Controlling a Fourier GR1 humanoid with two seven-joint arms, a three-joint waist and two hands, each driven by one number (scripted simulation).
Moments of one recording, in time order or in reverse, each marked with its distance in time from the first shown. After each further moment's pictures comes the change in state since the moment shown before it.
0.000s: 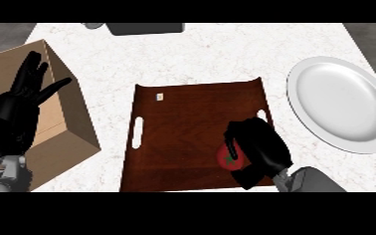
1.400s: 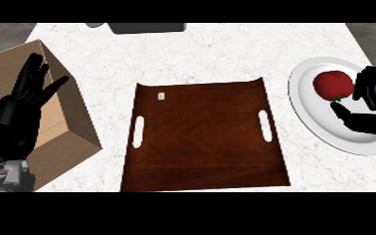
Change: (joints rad) left arm 0.017 -0.044 0.007 -0.041 -0.044 -0.022 0.003; right arm 0.137 -0.360 -0.626 -0.003 -0.315 -0.166 -0.387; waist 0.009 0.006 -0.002
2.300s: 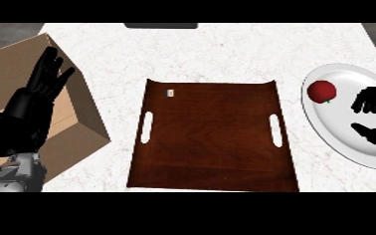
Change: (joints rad) left arm -0.055 -0.032 -0.027 0.014 -0.023 -0.037 0.008; right arm -0.048 -0.066 0.058 0.459 0.005 0.251 -0.211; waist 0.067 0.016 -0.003
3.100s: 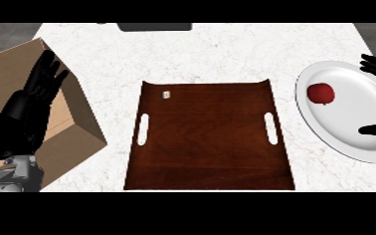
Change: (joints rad) left arm 0.017 -0.012 0.026 -0.006 -0.012 -0.020 0.027; right arm -0.112 0.113 -0.220 0.258 -0.416 0.301 -0.315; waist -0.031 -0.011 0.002
